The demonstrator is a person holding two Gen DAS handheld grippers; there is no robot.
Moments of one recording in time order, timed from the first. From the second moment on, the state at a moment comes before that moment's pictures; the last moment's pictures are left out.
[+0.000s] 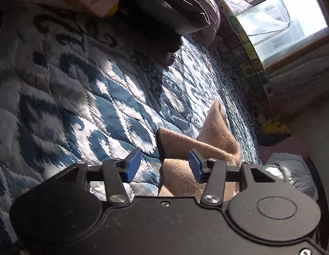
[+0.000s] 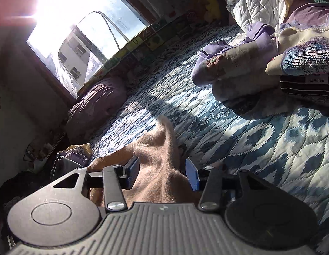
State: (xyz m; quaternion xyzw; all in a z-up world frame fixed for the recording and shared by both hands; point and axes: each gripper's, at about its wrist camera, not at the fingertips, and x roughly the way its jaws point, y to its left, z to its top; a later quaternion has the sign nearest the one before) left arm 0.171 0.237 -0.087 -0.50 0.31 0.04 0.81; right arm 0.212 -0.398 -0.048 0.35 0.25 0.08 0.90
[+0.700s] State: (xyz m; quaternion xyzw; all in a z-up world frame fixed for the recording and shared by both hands) left arm 0.122 0.180 -0.171 -0.78 0.21 -0.01 0.59; right arm 0.108 -0.409 -0.164 0.55 0.22 0.10 0.80
